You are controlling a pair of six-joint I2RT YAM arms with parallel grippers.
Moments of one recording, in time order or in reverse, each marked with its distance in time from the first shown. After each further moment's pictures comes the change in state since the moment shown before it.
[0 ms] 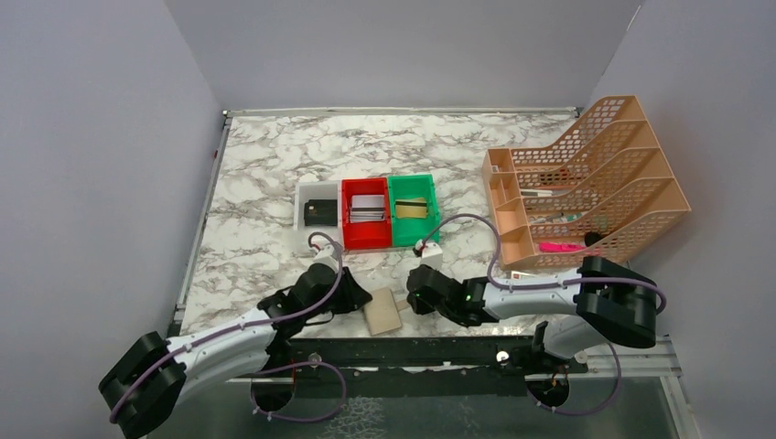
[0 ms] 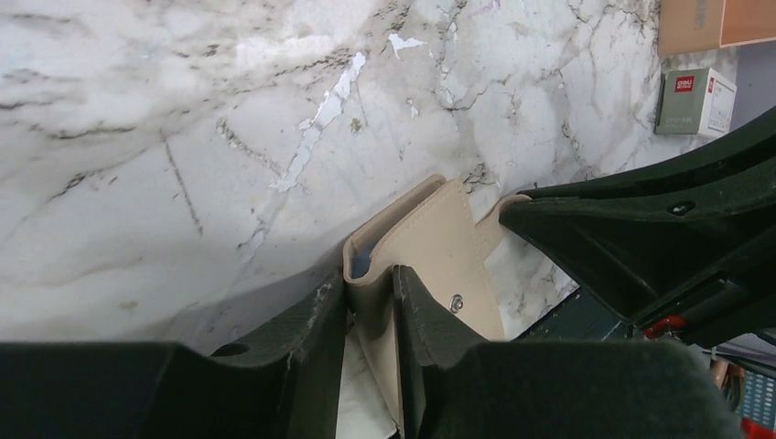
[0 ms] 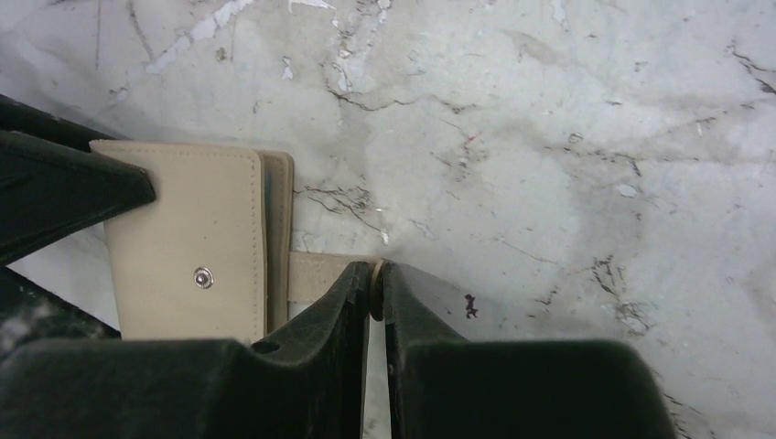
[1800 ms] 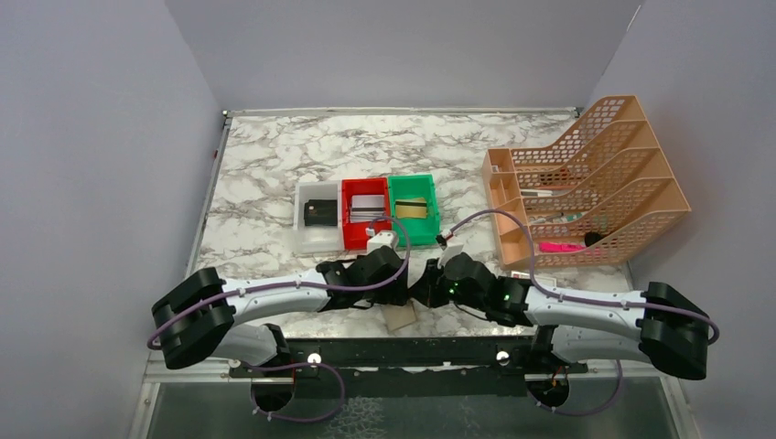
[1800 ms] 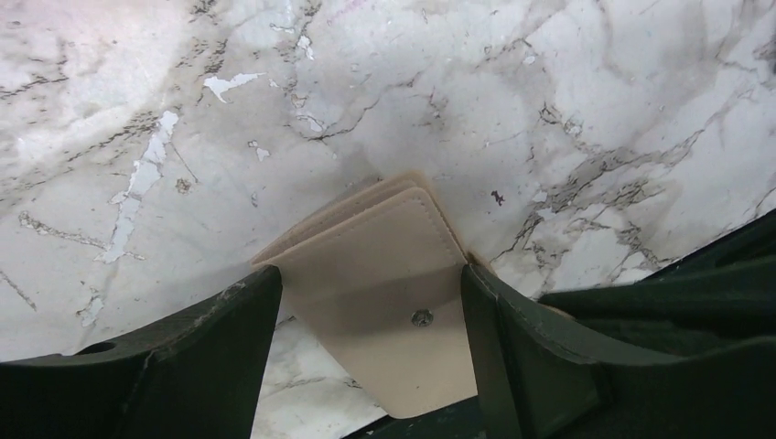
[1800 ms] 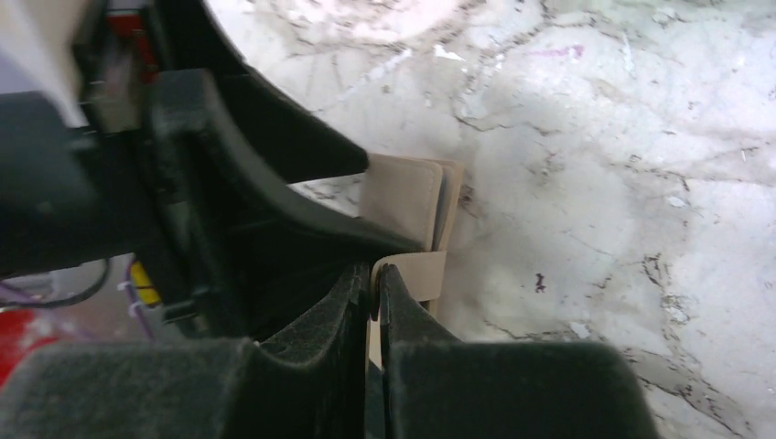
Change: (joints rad) left arm -0.257 0.451 0.518 -0.361 -0.204 0.082; right arm -0.100 -0.311 -0.126 0.109 -0.217 0.012
